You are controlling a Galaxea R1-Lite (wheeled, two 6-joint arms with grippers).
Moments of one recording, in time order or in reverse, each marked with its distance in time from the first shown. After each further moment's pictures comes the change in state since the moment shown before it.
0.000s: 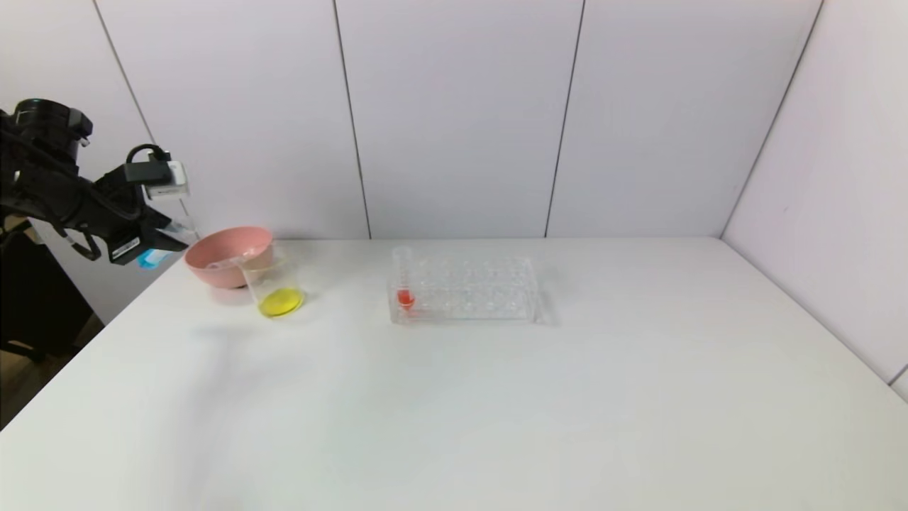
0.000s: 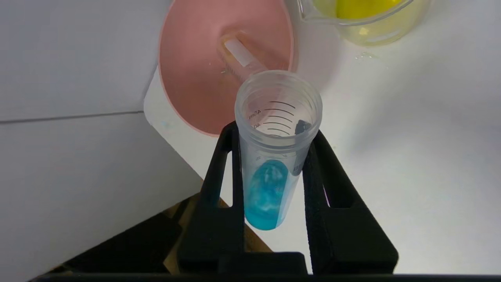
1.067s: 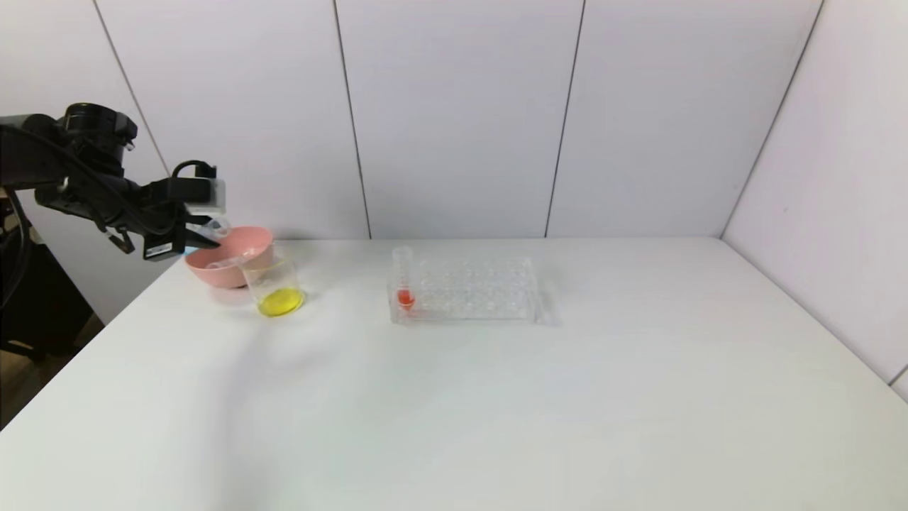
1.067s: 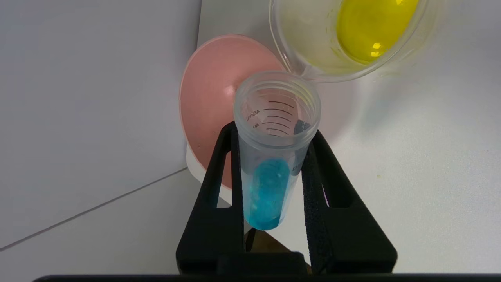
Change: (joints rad) left arm -0.091 0.036 -0.001 -0.067 0.023 0.212; right arm 0.000 0.000 0.000 0.000 0.000 0.000
